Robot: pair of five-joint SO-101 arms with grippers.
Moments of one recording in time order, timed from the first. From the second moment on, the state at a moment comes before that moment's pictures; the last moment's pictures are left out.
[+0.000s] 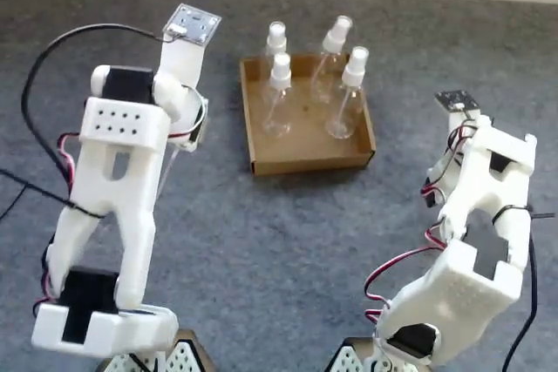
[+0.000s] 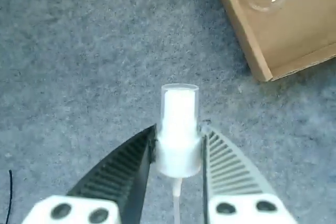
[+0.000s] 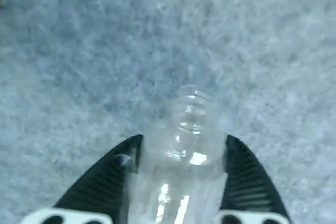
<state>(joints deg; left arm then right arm) 1.2 -7.2 -1.6 87.5 -5.7 21.8 14.9 8.6 69.1 40.0</state>
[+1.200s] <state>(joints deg) 8.5 -46.4 -0.6 81.3 0.7 -33.4 -55.0 48.2 54.9 9.8</state>
